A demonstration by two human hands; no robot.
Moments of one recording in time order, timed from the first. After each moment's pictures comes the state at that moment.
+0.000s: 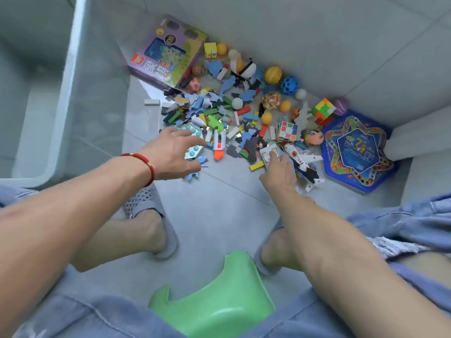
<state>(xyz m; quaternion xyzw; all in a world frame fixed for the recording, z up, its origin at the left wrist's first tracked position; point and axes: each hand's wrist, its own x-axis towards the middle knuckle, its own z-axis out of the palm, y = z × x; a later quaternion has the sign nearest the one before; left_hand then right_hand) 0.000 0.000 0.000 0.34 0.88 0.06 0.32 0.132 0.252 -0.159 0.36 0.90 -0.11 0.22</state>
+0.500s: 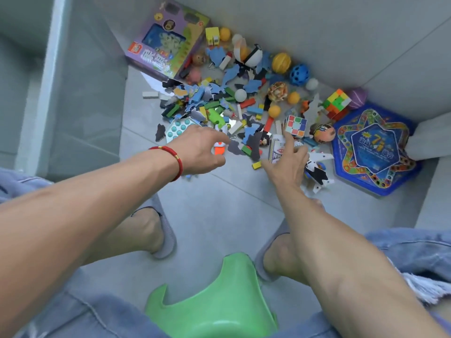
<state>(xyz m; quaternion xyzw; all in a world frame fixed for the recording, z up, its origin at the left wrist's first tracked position) 0.003 0.064 -0.006 0.31 0.87 0.09 0.38 0.120 0.264 -0.159 0.41 0.88 -0.22 0.03</state>
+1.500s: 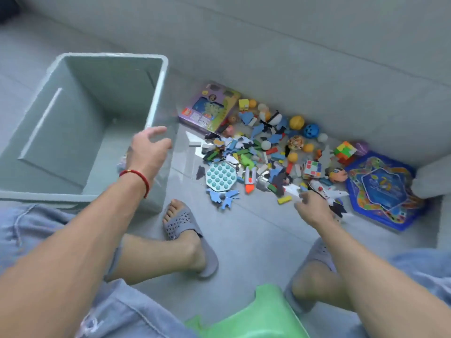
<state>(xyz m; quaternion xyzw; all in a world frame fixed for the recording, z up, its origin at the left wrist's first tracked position) -0.034 -0.097 0.066 -0.10 0.87 0.48 0.09 0.149 0.238 -0.074 0.39 0.85 -0.31 0.18</state>
